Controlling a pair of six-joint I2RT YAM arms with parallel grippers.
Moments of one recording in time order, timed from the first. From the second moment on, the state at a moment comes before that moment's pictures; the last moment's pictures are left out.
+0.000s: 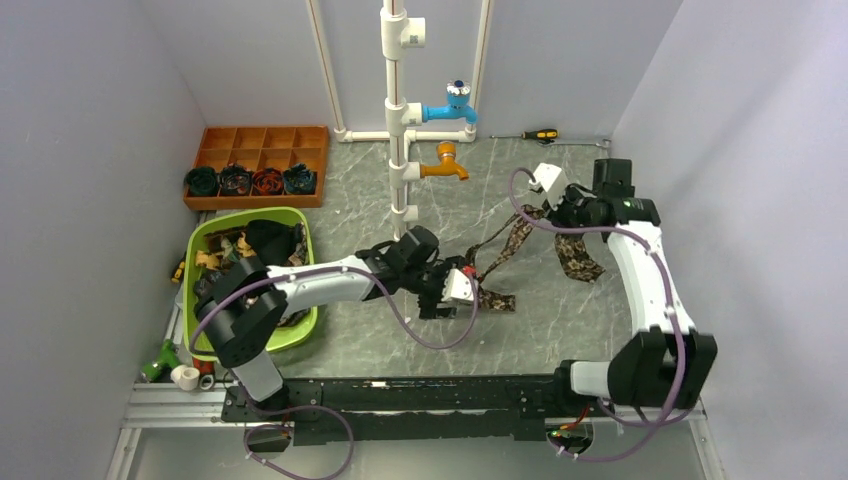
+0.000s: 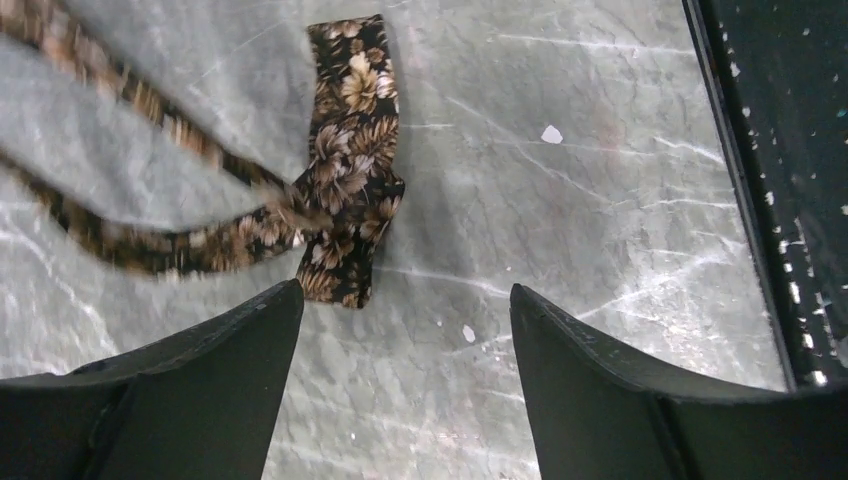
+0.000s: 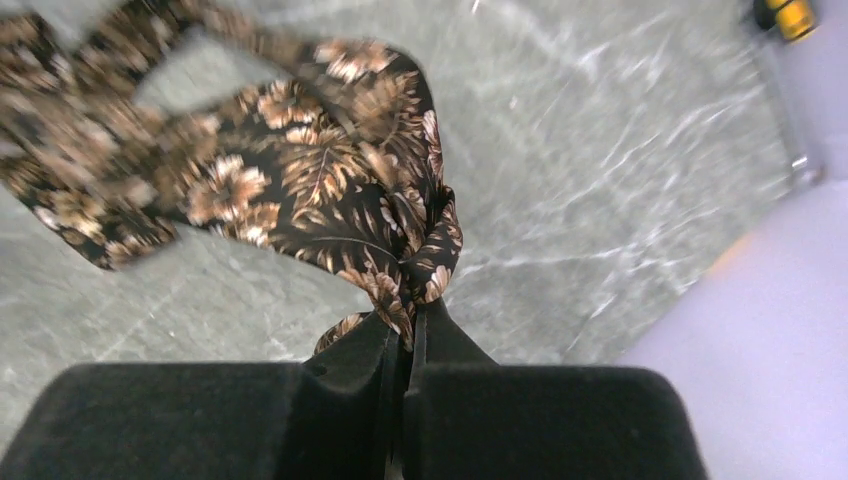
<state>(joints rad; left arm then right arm) -0.93 1.68 1.04 -0.11 0.55 0.75 -0.07 1.32 1.18 -0.81 -0.39 -0.96</state>
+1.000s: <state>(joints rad) -0.25 0.92 0.78 -0.37 0.59 0.30 0.54 1.15 1.65 -0.63 -0.27 -0.65</state>
